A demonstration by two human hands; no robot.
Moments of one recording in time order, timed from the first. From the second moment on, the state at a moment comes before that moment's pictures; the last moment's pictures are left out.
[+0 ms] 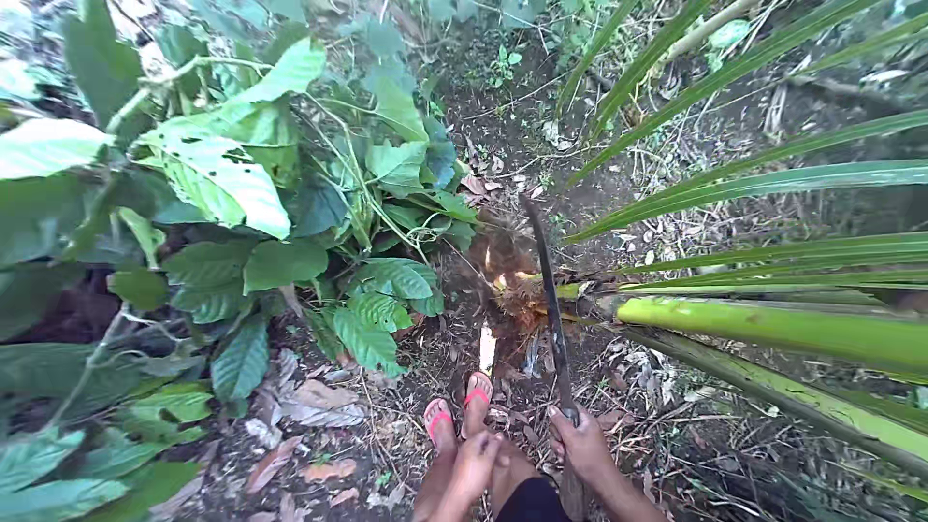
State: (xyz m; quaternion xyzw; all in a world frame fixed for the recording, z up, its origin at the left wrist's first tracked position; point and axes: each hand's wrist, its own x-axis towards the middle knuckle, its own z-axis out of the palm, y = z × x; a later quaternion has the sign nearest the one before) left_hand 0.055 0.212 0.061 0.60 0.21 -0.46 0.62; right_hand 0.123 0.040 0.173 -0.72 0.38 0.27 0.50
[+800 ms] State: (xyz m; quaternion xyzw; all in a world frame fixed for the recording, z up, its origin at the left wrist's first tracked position) left_hand 0.233 0.284 0.149 0.66 -0.03 -0.56 0.51; right_hand 0.222 0.183 0.156 -0.57 0.54 0.01 0.62
